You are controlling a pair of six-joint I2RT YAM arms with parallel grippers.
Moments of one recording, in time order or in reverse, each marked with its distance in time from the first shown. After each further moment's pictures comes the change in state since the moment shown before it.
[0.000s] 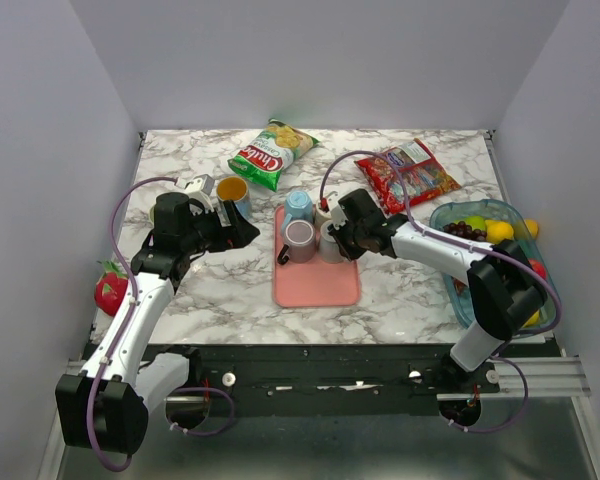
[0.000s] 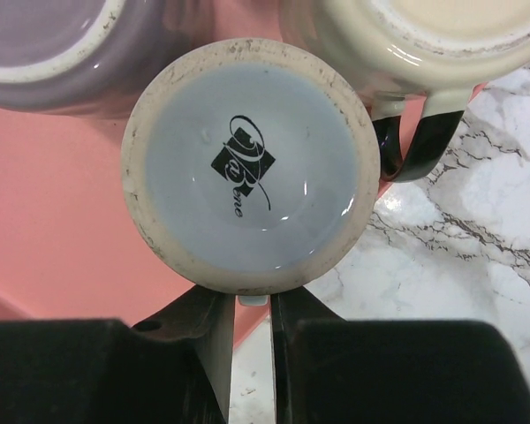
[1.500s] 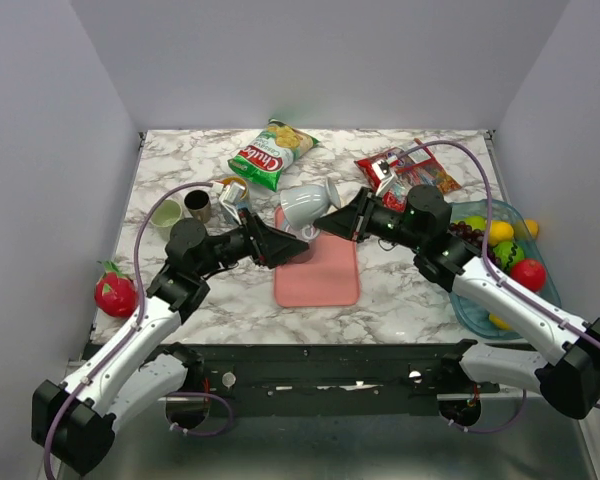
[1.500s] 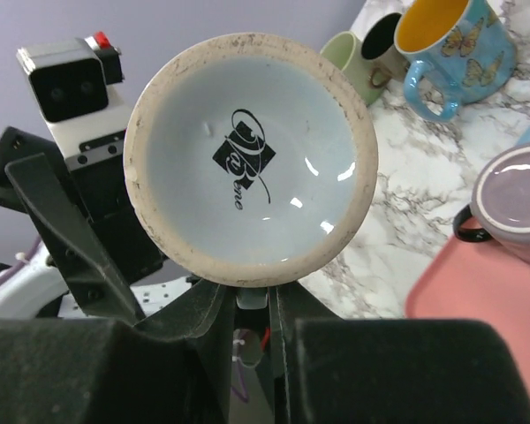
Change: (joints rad) left arm -0.325 -0.149 -0.140 0.565 0.197 -0.431; right arm 0.000 -0.514 -0.146 0.473 -0.436 0.935
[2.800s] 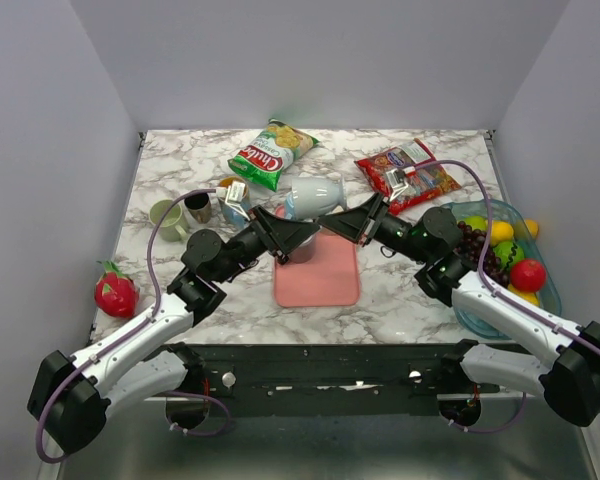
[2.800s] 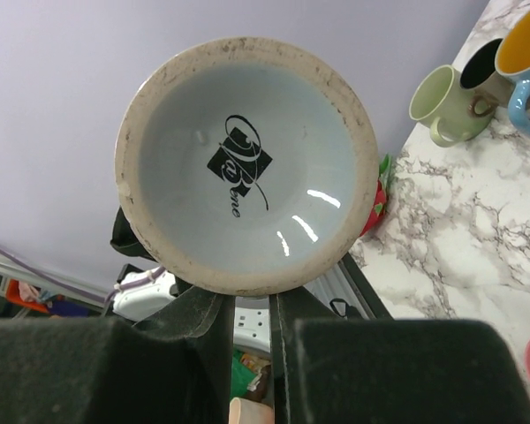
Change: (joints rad) left arm -0.204 0.091 -0.048 0.312 -0.375 -0.191; right arm -0.003 -0.049 -0.209 0.434 0.000 0.328
